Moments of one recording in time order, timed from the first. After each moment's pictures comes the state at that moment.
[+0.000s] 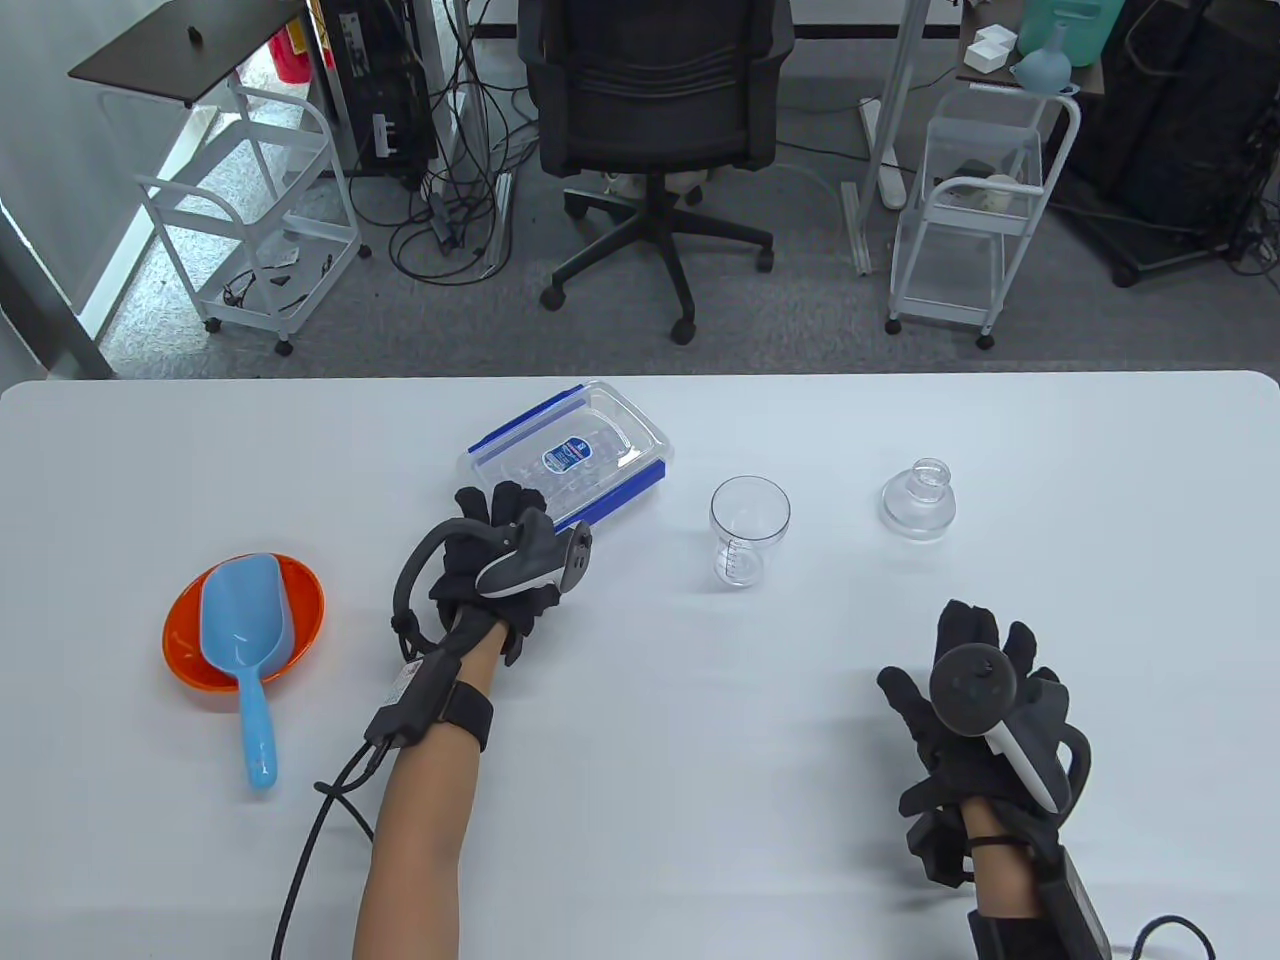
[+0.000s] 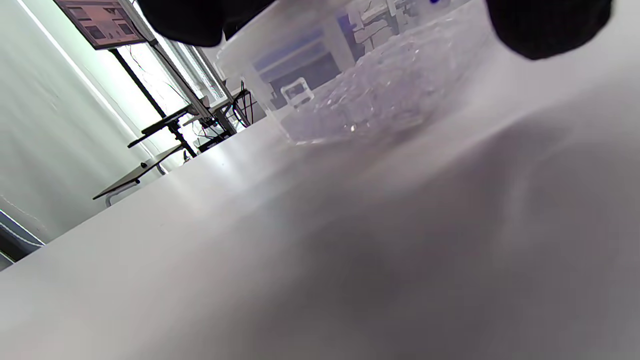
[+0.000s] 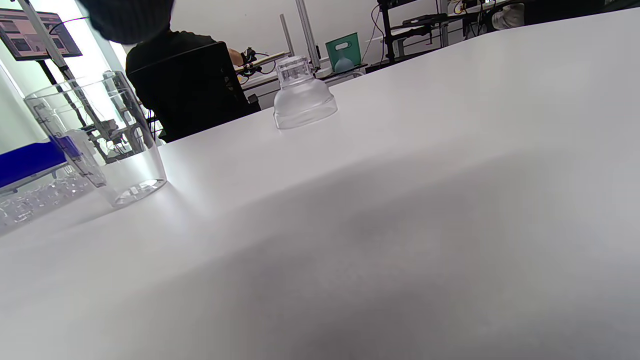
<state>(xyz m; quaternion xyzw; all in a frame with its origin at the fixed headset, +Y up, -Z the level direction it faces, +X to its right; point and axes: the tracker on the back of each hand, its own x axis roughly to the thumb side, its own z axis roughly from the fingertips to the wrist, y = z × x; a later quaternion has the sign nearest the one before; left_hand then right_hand) -0.146 -0.724 -0.450 -0.09 -0.08 -0.24 0.96 0.249 -0.695 -0.280 -0.12 0.04 0.98 0.16</state>
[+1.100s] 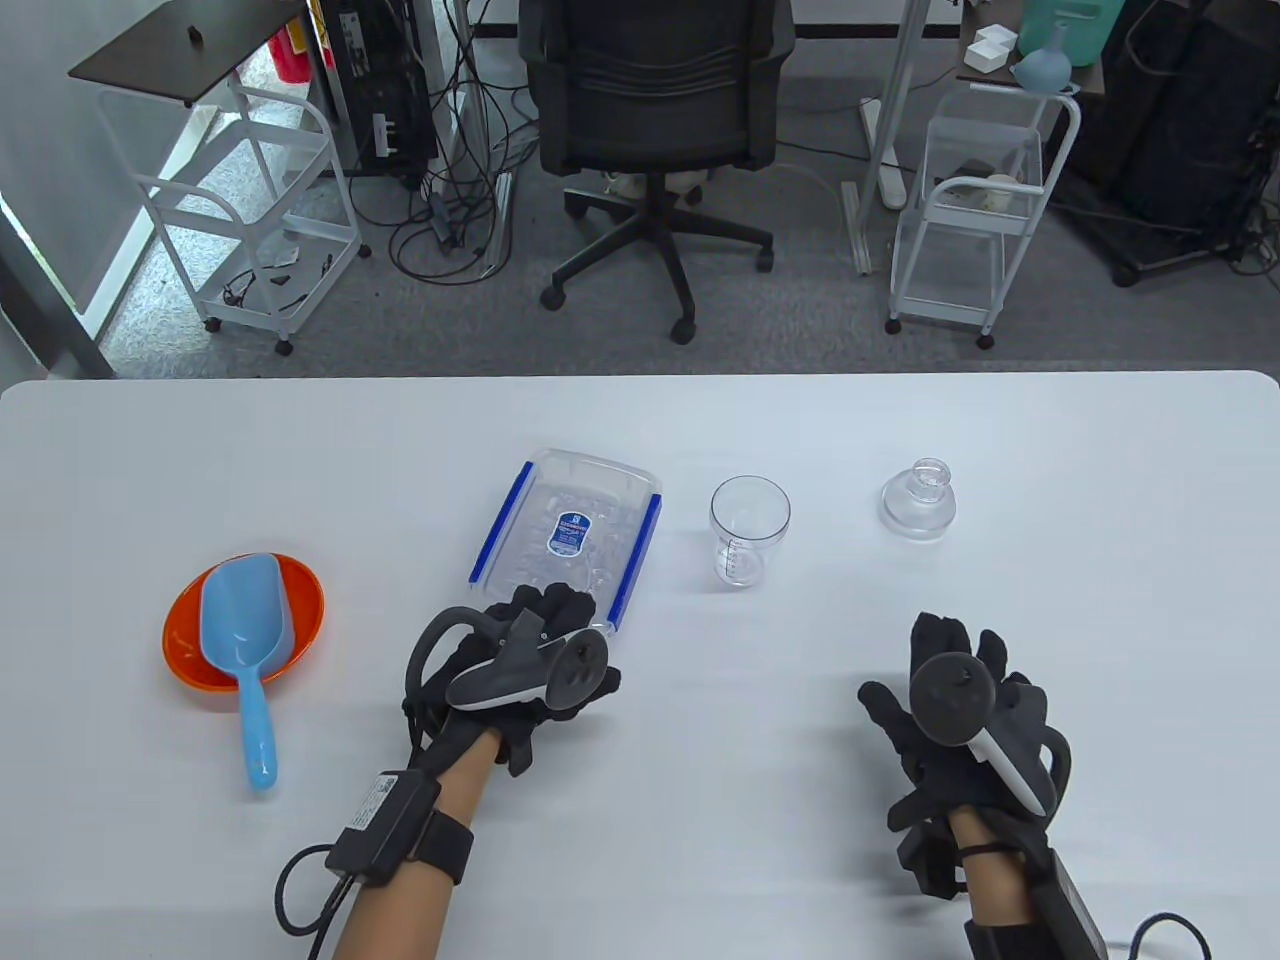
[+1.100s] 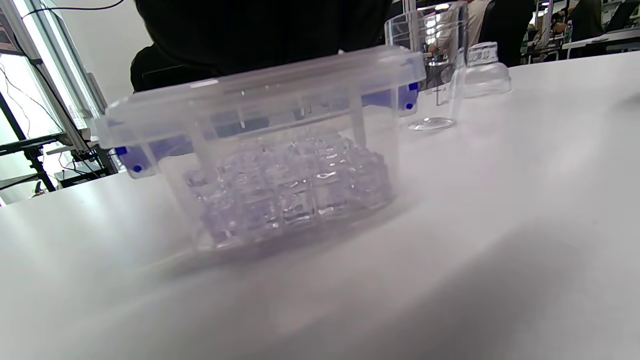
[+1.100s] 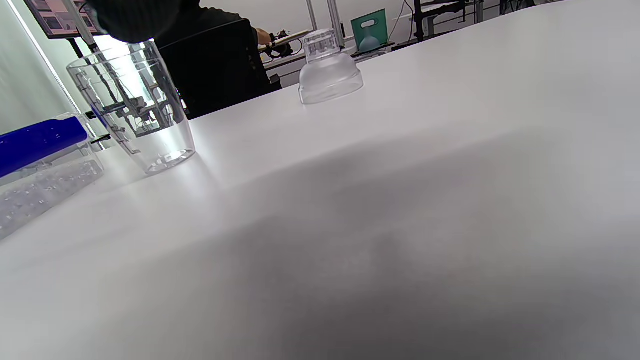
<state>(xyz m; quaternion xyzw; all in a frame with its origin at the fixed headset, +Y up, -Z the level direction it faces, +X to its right) -0.122 -0.700 -0.336 -0.04 -0.24 -0.10 0.96 0.237 -0.705 -0.279 -0.08 0.06 0.98 0.16</state>
